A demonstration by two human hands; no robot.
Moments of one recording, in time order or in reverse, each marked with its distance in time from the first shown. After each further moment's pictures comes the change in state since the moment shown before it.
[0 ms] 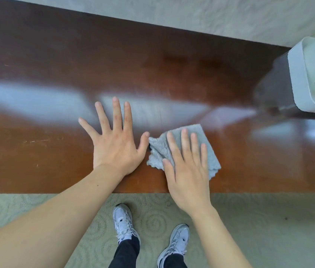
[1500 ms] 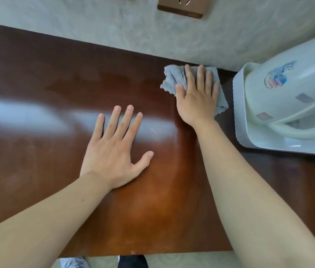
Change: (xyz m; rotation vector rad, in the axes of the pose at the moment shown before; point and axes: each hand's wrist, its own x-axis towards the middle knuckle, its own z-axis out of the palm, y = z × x) left_hand 0.083 0.197 0.006 0.029 0.051 0.270; right_hand 0.268 0.237 -0.074 0.008 0.063 0.170
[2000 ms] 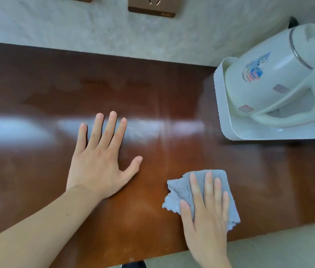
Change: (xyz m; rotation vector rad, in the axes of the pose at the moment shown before) left_hand 0.002 0.001 -0.006 0.033 -0.060 0.018; right_hand -0.276 0.056 0.019 -0.068 -0.069 0.128
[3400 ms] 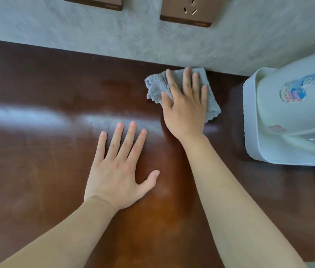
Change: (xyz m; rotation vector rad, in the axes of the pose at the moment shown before) left_hand 0.000 -0.001 0.003 -0.033 0.004 -0.002; right_hand 0.257 -0.129 -0.042 0.074 0.114 -0.232
